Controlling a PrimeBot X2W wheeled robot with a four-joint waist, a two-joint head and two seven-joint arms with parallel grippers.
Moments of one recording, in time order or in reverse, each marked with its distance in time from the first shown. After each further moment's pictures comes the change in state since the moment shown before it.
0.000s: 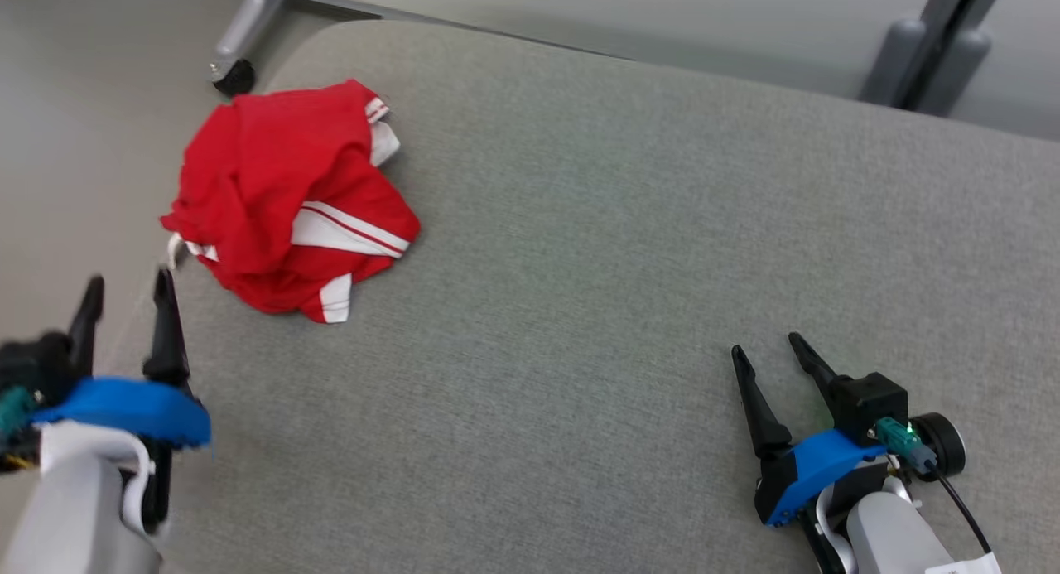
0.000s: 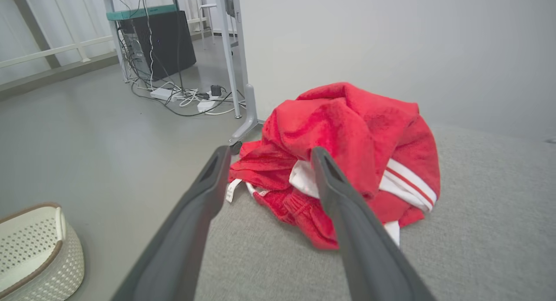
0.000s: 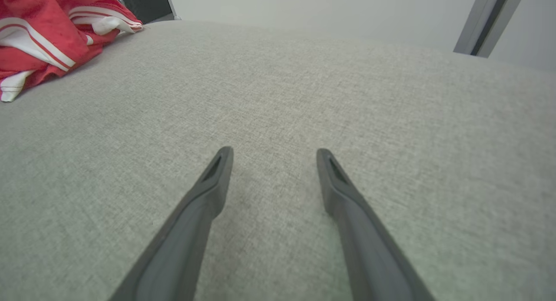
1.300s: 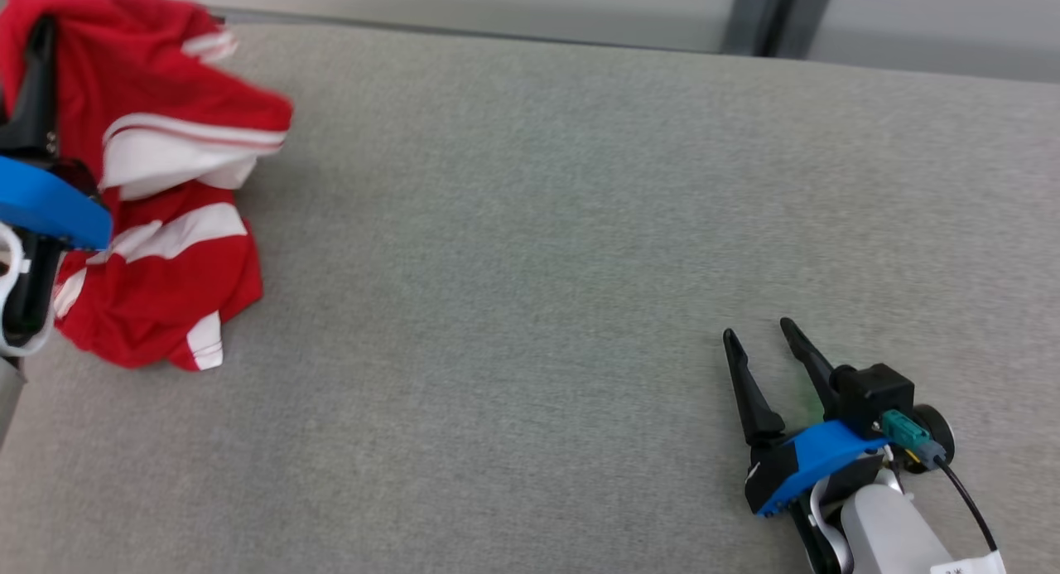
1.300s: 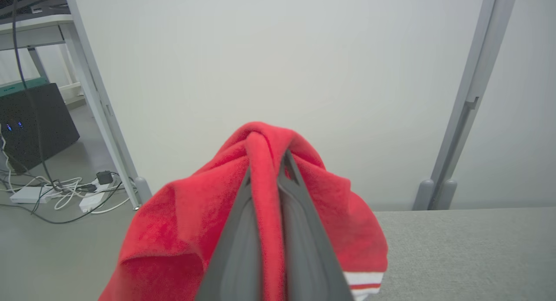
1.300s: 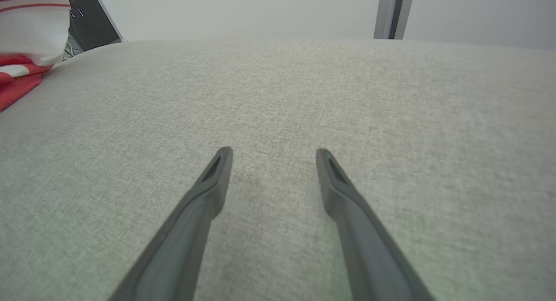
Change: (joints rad) left arm -0.508 0.378 -0.641 0.035 -0.579 0.000 0.001; right arm -0.009 0.000 0.029 -0.045 0.079 0.000 -0.002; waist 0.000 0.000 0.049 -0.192
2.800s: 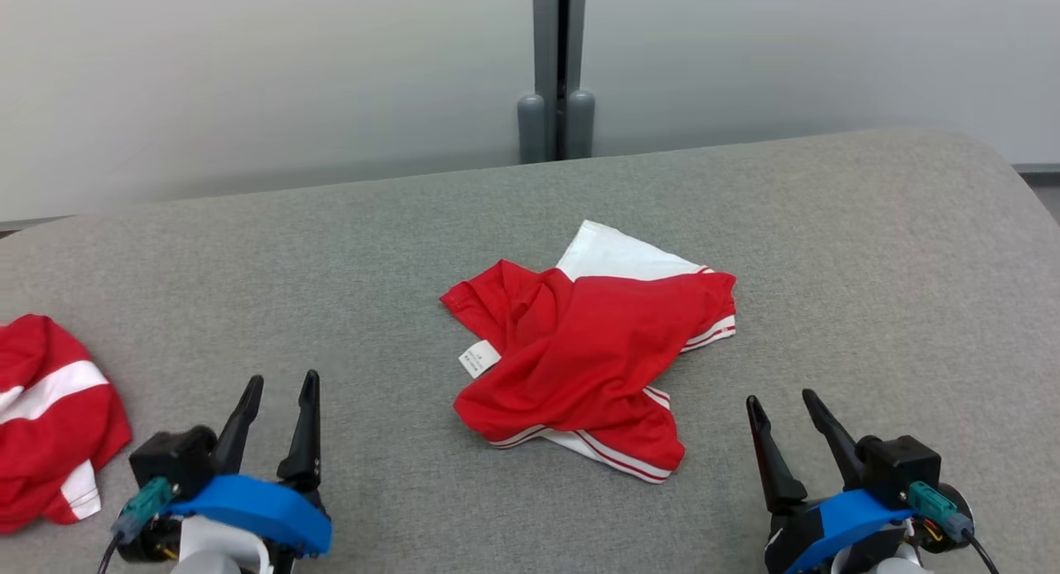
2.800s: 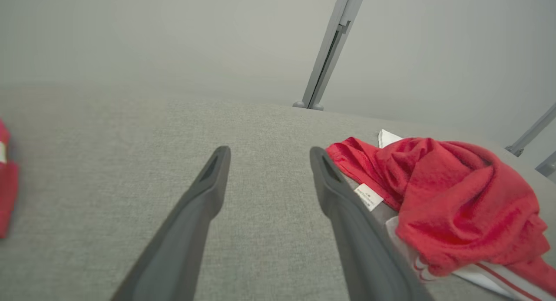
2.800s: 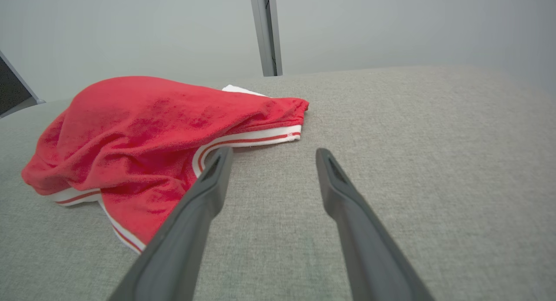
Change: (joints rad) left arm 0.642 -0.398 0.328 -0.111 0.322 0.009 -0.001; right arm 0.167 -0.001 -0.019 -0.074 0.062 0.000 0.001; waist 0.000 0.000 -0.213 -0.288
